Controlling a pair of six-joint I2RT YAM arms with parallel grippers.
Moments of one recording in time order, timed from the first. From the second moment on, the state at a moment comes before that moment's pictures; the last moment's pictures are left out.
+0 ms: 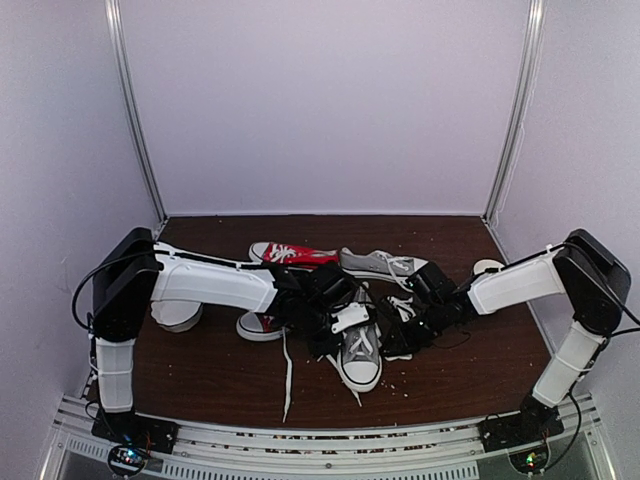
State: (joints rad) left arm -1.07 2.04 1.44 -0.50 0.04 0.28; right arm 0.66 1.68 0.77 -0.17 -0.53 0.43
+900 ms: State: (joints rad) left arm -0.80 1.63 1.07 -0.53 -0.20 0.17; right arm 0.50 1.47 0.58 -0.22 -0.46 0.44
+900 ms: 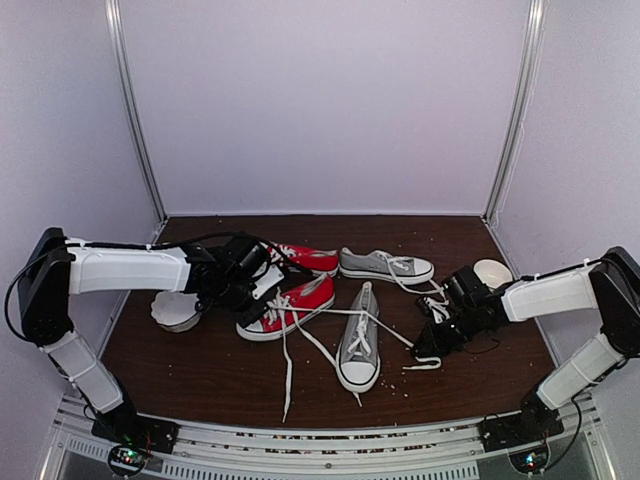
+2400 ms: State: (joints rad) left arm -0.87 1.33 1.07 -0.41 0.17 0.25; right arm 0.68 1.48 0.61 -0.04 -0.54 0.58
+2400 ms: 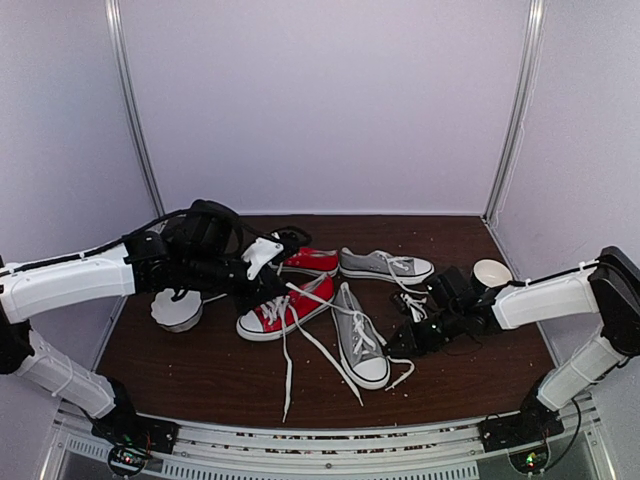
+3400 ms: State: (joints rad) left arm -0.92 1.38 1.10 -0.31 0.16 0.29; right arm 0.76 1.22 0.79 -0.15 -0.27 0.13
